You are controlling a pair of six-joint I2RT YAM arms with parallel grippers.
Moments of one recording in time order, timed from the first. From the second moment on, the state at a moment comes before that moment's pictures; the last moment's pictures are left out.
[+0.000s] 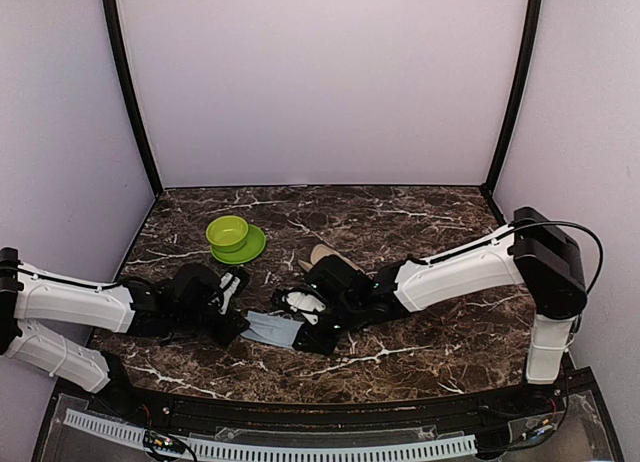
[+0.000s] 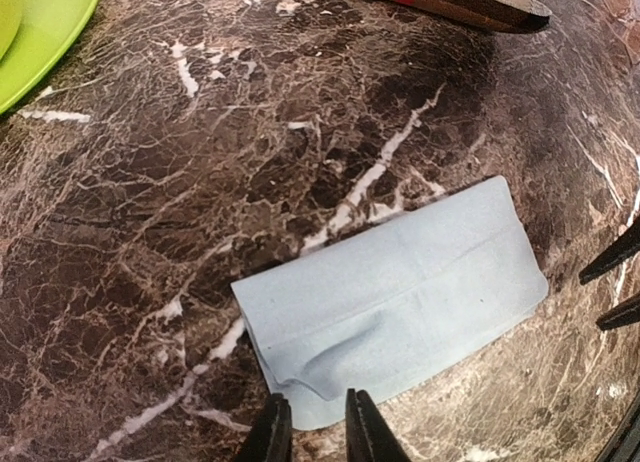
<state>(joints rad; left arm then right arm) -0.85 1.24 0.45 -0.08 -0.06 -0.30 1.16 1.92 1.18 -0.18 -0.25 0.08</state>
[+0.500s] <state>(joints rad) -0.85 1.40 0.53 -0.06 -0.12 -0.34 1.15 1.98 1.23 -0.12 -0.23 0.19</state>
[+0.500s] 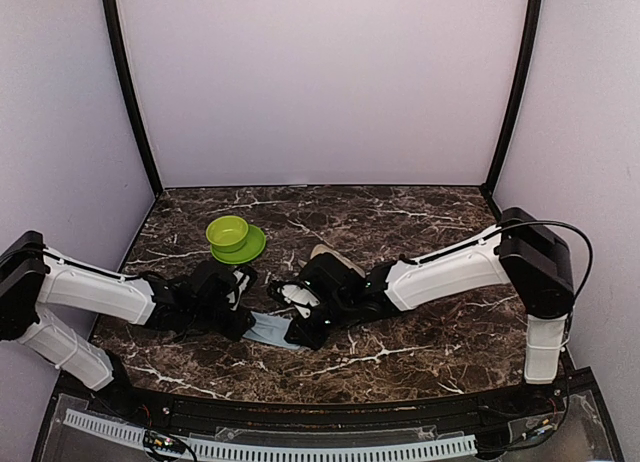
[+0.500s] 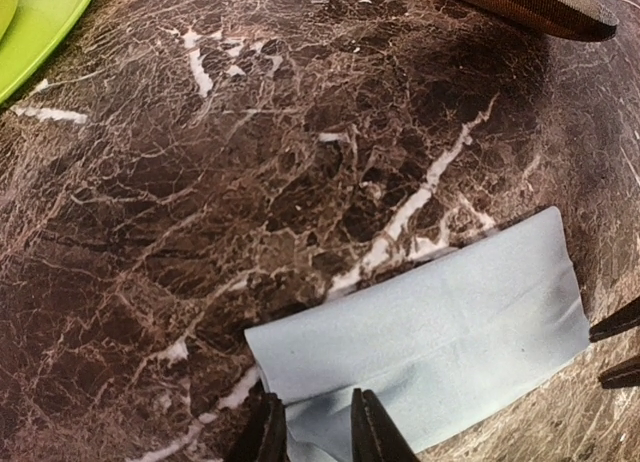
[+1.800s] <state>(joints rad) -0.86 1.33 0.49 -0.19 -0.10 -0.35 1.15 2.01 1.21 -0.11 -0.29 0.22</state>
